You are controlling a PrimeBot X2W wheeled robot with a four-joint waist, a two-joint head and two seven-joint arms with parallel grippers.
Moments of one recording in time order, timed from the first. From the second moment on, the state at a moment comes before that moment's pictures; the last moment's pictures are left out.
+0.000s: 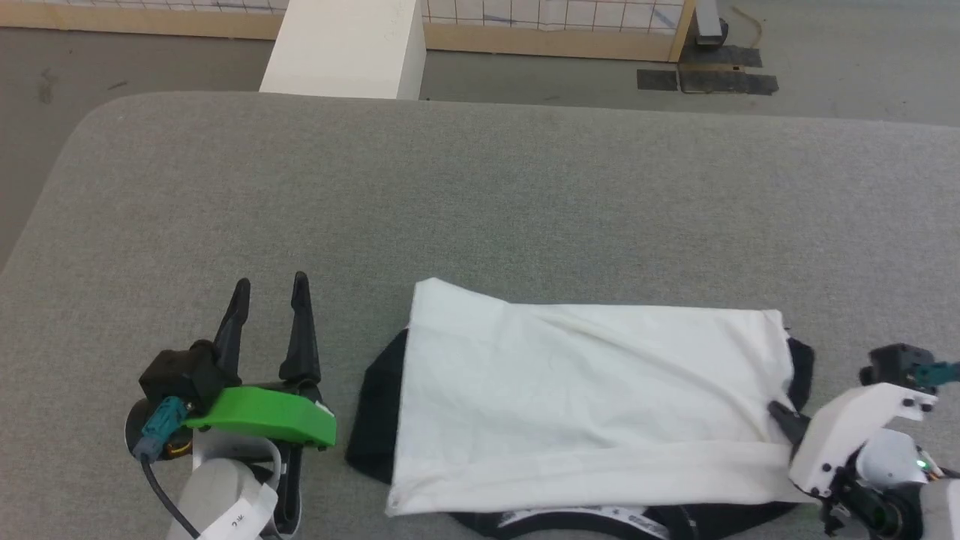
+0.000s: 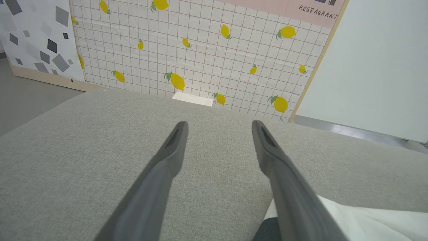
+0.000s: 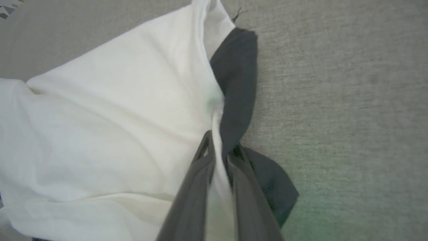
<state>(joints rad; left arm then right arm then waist) -0.17 0.06 -0.01 0.18 -0.28 -0.08 -0.26 -0.13 -0.05 -0.26 0.23 0.36 0.13 0.65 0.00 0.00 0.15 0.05</state>
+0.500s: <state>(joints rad) -0.17 0.06 0.00 0.15 -0.17 -0.09 -0.26 -0.08 -0.06 -0.48 0.09 0.13 0.13 0.55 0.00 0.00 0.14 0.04</state>
